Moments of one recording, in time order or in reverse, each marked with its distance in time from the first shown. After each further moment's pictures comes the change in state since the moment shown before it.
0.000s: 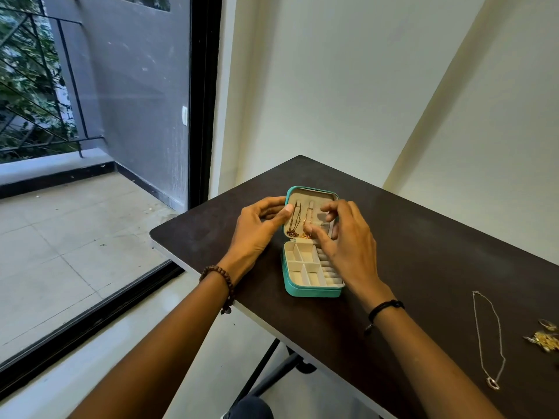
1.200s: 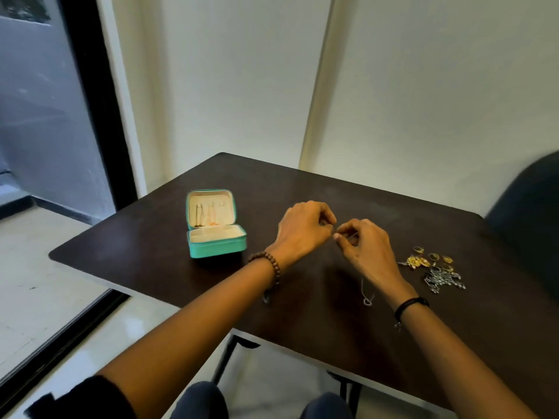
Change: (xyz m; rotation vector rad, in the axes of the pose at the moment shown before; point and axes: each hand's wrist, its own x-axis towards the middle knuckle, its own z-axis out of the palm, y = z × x) left_hand -0.057 0.055 0.224 0.790 -0.430 0.183; right_hand -0.087 0.115 -0.159 -0.140 -0.047 0.374
